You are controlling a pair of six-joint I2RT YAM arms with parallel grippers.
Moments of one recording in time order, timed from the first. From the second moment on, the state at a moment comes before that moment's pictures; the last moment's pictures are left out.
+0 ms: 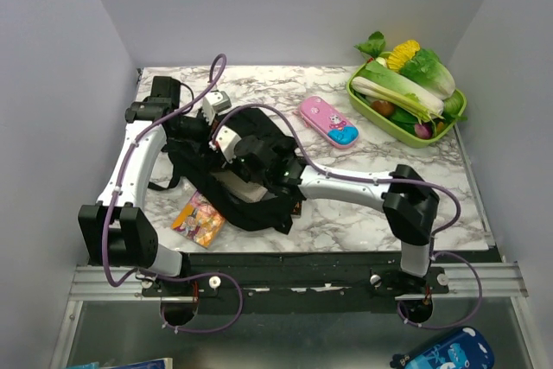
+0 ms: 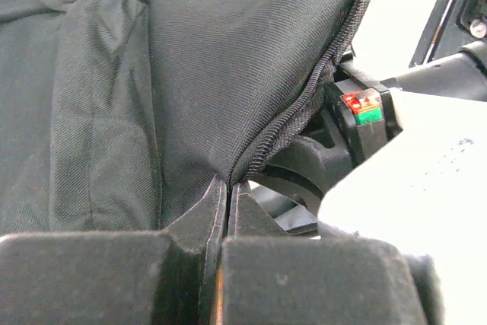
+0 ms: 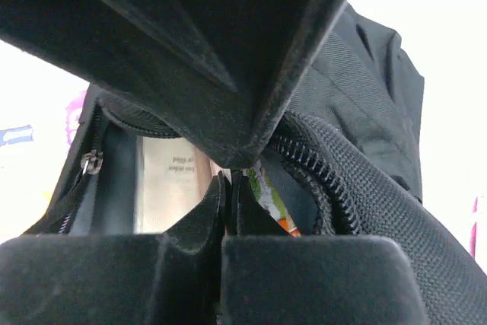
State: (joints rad) left arm -0.07 1.45 1.38 -1.06 0.92 0.69; right arm 1.10 1.87 1.43 -0.05 0.25 -0.17
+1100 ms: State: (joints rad) left arm -0.06 1.37 1.30 -0.95 0.88 0.62; right arm 1.11 1.85 1.13 0.13 0.14 0.11
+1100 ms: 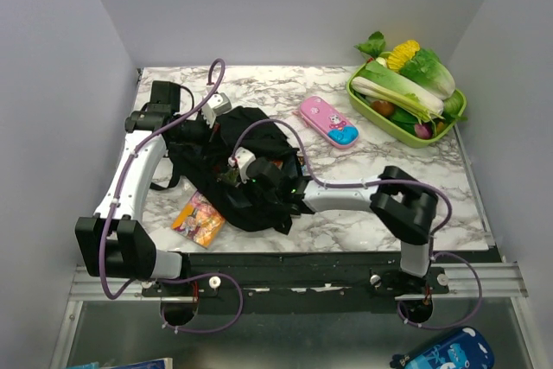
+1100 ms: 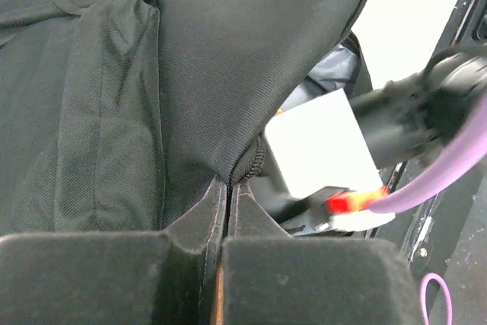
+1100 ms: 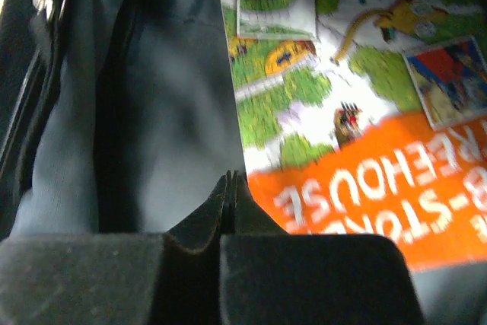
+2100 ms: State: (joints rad) left arm 0.11 1.40 1.24 -0.62 0.64 0.41; right arm 1.01 1.52 0.94 -0.23 0.49 0.49
